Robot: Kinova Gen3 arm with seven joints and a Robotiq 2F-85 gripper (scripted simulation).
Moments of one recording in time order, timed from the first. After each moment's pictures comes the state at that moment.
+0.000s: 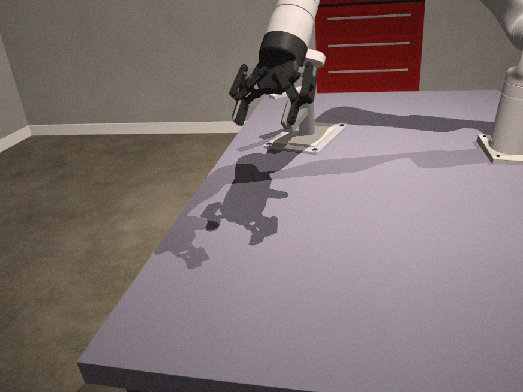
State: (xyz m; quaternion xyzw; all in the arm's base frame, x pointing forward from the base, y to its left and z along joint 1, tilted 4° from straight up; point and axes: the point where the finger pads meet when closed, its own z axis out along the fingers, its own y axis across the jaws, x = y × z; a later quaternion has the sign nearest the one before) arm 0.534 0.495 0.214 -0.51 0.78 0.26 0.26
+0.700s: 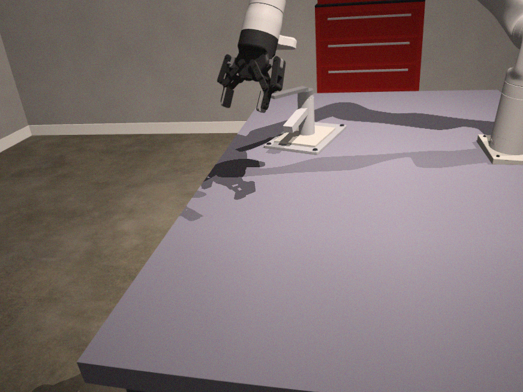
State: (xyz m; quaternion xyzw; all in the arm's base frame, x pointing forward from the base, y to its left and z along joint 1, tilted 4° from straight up) arm 0.608 0.338 0.183 -0.51 0.82 0.17 0.19
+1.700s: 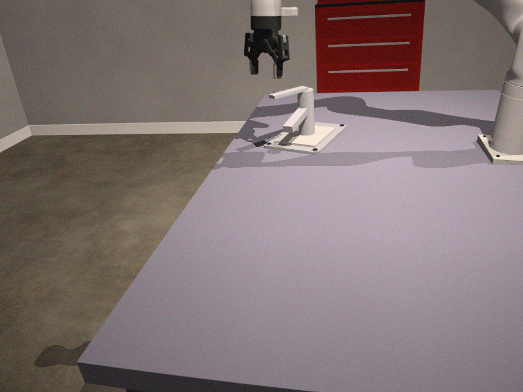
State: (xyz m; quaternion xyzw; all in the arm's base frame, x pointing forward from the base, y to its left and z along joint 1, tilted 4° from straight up) arm 0.627 0.050 0.172 -0.45 0.89 0.05 0.02
